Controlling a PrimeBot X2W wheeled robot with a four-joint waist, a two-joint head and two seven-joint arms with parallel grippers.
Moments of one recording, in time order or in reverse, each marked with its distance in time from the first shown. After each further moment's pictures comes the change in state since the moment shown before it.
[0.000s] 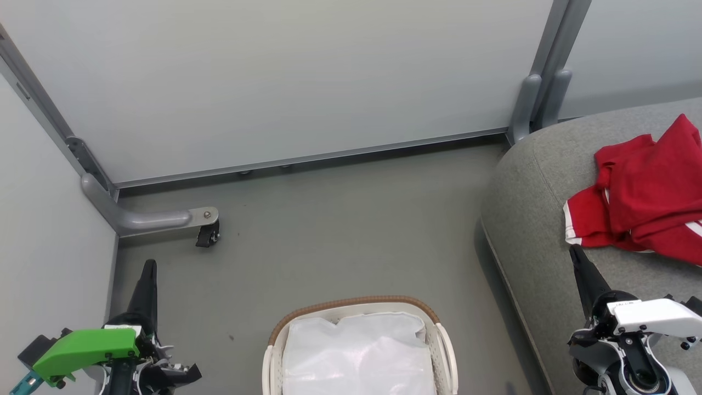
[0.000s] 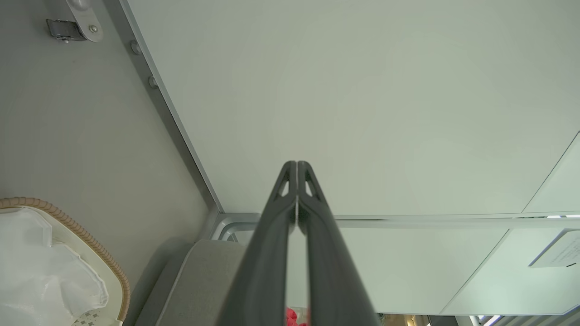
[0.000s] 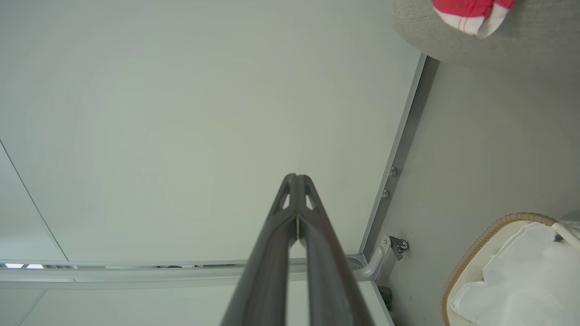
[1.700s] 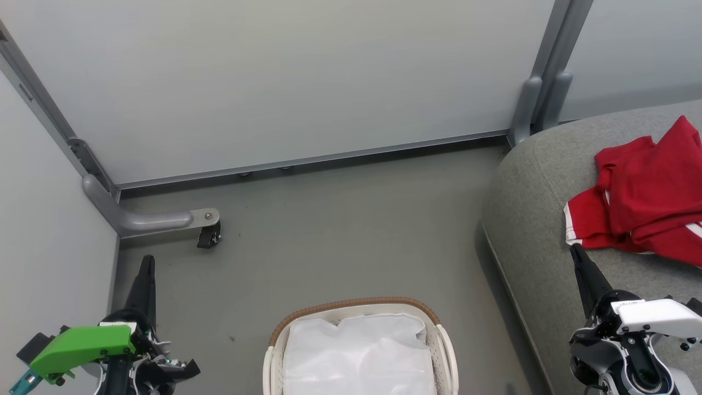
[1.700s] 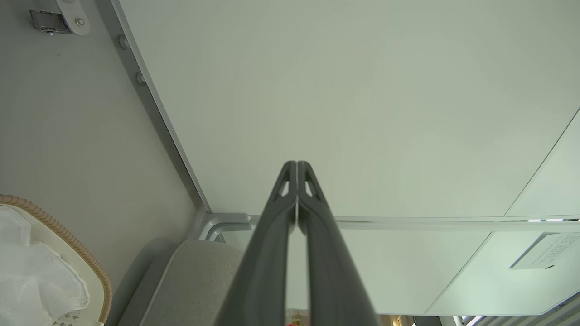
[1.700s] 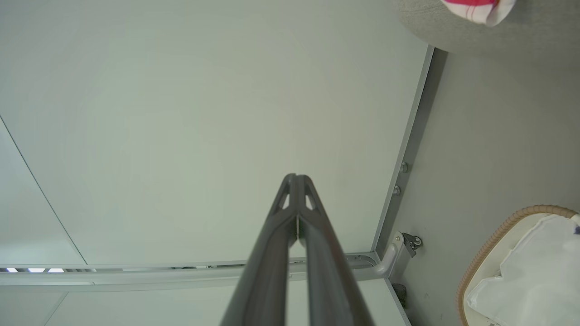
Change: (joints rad) left arm -0.009 0.000 0.006 -0.004 -0.044 -0.001 0.011; right arm 0.000 0.000 -0.005 -0.003 0.049 0.000 0.012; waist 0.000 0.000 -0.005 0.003
